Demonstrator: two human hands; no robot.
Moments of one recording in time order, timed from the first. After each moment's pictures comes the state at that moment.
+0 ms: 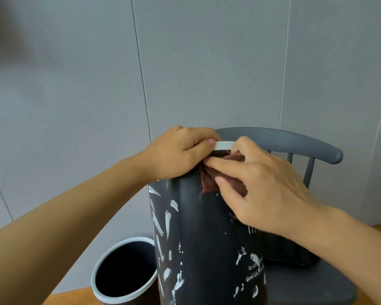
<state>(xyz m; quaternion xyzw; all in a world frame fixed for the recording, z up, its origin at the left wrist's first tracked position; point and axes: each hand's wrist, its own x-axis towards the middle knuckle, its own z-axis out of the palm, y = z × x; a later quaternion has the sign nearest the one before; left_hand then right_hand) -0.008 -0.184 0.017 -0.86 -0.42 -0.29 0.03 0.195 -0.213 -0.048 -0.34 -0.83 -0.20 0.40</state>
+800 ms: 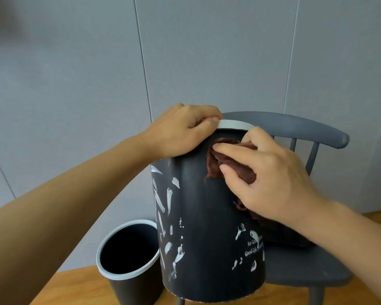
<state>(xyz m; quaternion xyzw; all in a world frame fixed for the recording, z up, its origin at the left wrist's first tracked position) -0.009 -0.175 0.014 -0.85 -0.42 -0.31 0.06 0.198 -0.206 -0.072 -0.33 -0.80 -0.20 0.46</state>
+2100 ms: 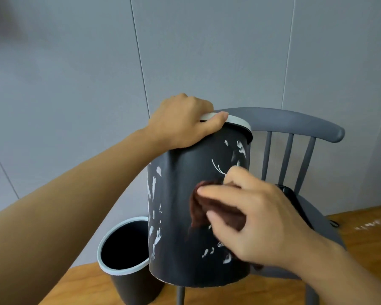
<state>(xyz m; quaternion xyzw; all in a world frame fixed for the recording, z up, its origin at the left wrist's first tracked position) 0.009 -0.152 0.008 -0.80 -0.46 -0.30 0.25 0.198 -0.243 -0.114 -0.28 -0.86 -0.08 0.43</state>
